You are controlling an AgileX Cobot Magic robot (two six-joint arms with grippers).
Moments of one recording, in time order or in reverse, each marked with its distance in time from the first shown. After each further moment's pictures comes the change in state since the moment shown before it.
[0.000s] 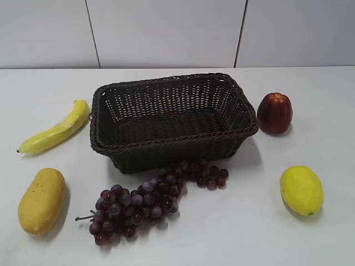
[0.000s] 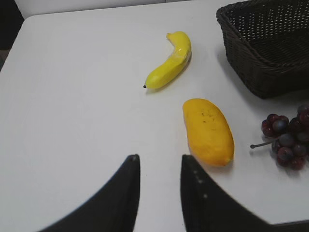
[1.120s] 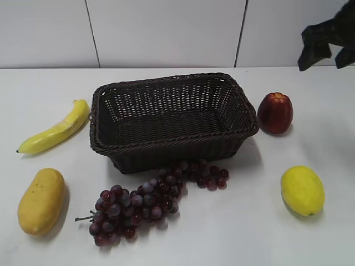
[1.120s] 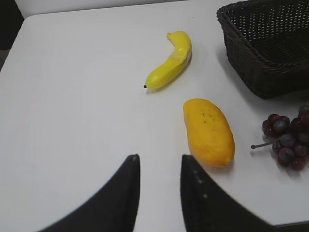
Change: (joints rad) left arm 0.000 0.000 0.000 0.000 0.000 0.000; right arm 0.019 1.654 -0.851 0.016 -0.116 -0.083
